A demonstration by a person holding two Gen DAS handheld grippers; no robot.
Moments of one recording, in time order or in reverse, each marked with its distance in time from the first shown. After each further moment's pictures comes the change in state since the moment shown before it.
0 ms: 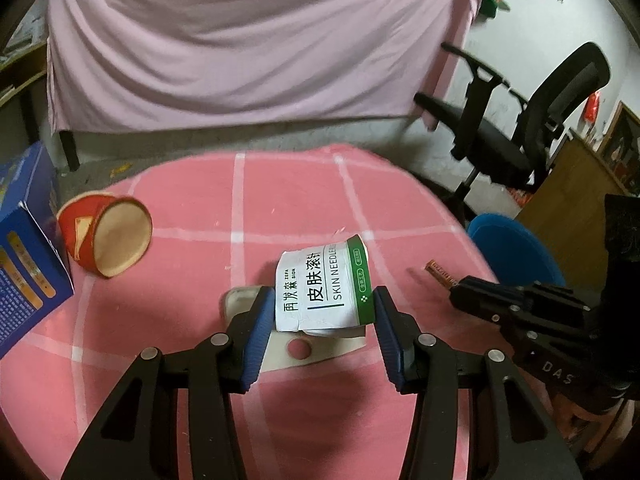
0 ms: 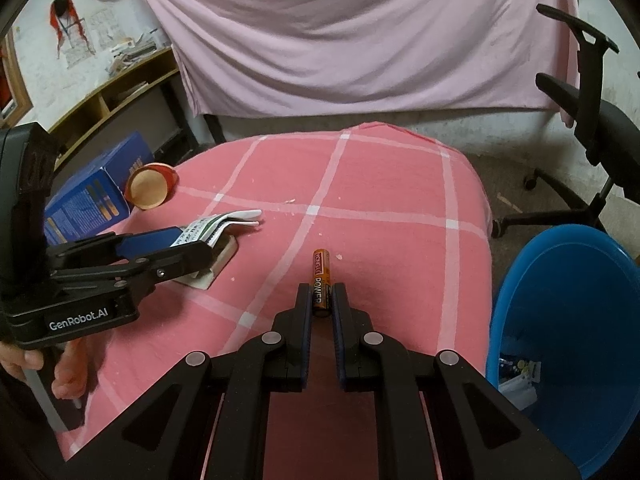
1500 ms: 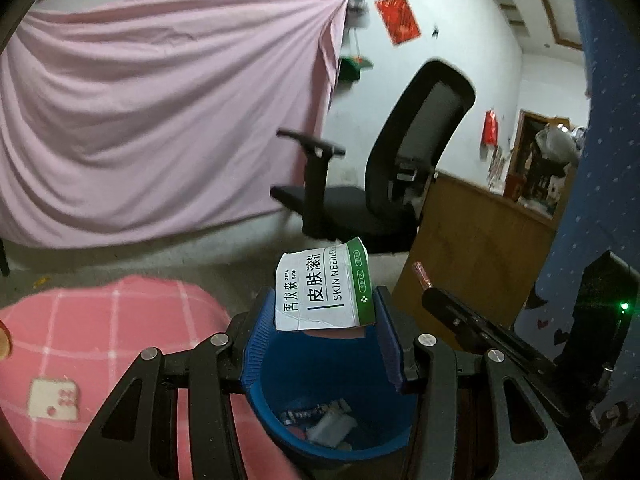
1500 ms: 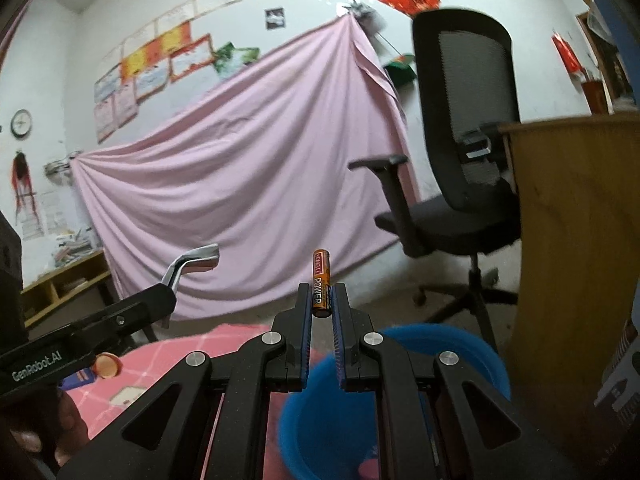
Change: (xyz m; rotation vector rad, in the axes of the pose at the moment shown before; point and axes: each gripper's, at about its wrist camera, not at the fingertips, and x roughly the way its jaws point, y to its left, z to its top) left arm -0.023 -0.236 0.017 0.195 -0.323 -0.253; right arm -0.181 -0.123 -0.068 0.289 -0.709 -0.268
